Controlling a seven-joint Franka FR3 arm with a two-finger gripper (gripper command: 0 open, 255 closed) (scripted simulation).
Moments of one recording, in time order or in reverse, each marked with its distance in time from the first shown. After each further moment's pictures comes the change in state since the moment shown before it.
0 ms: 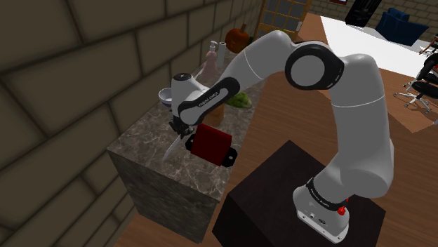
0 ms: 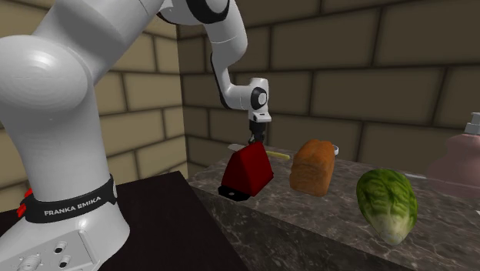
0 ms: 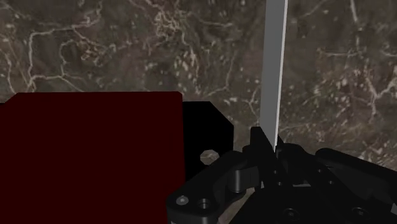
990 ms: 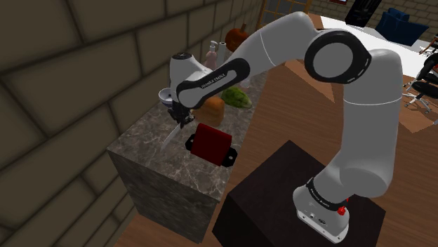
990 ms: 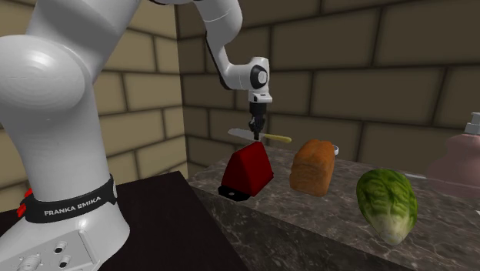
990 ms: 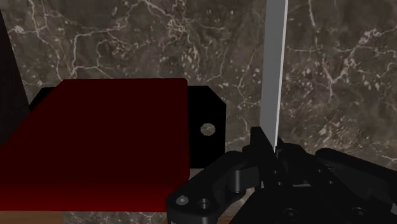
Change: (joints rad) arm -0.026 -0.147 0.036 -0.013 0.042 -0.132 -0.024
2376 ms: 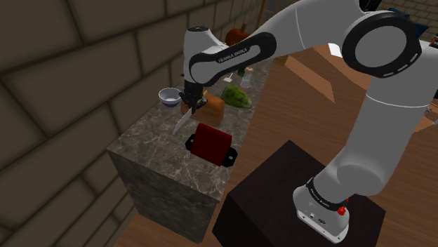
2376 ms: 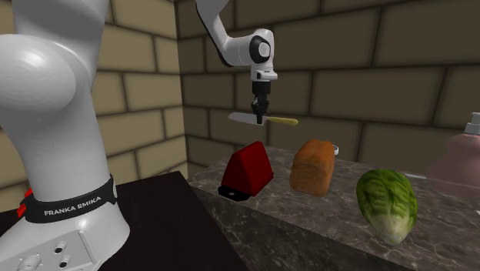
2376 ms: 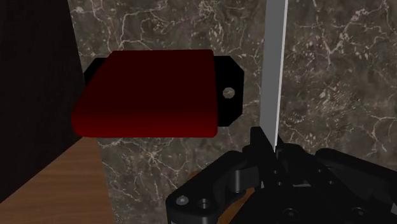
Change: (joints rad) arm -0.086 -0.234 0.023 -0.112 0.079 -0.115 -0.101
